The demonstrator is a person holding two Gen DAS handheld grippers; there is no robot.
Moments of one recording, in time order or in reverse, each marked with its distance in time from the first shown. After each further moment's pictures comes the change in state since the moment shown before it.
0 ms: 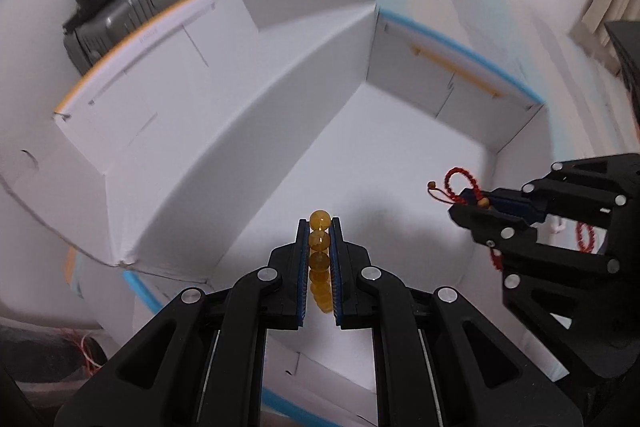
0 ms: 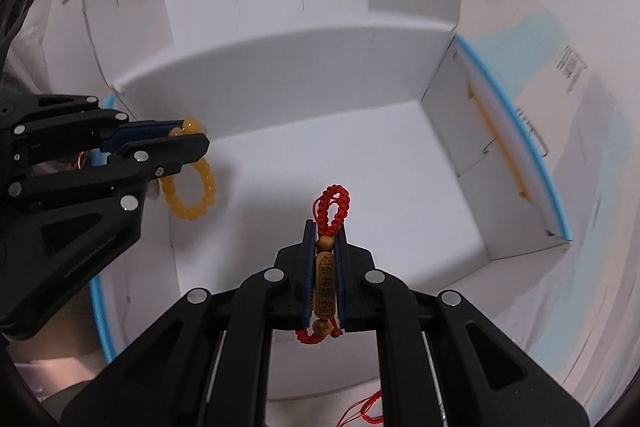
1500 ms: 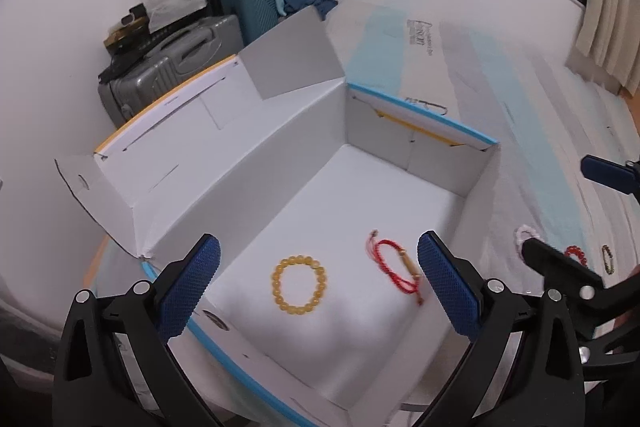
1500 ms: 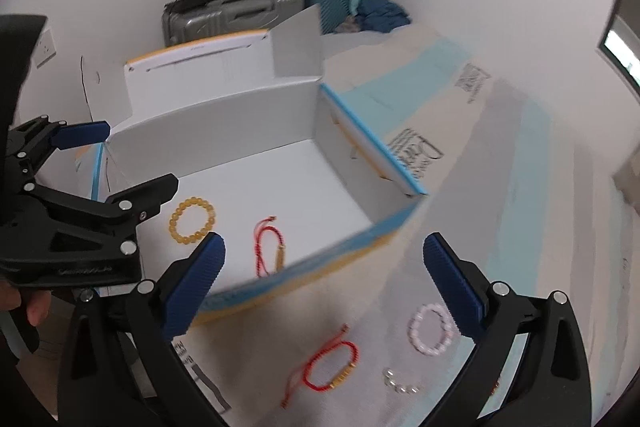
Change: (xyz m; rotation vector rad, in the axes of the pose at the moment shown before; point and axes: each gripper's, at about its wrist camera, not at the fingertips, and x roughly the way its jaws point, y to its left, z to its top) left arm -0.076 -0.058 -0.010 -0.012 -0.257 0.067; right arm -0.123 -0.048 -0.087 0.191 -0.333 -0.223
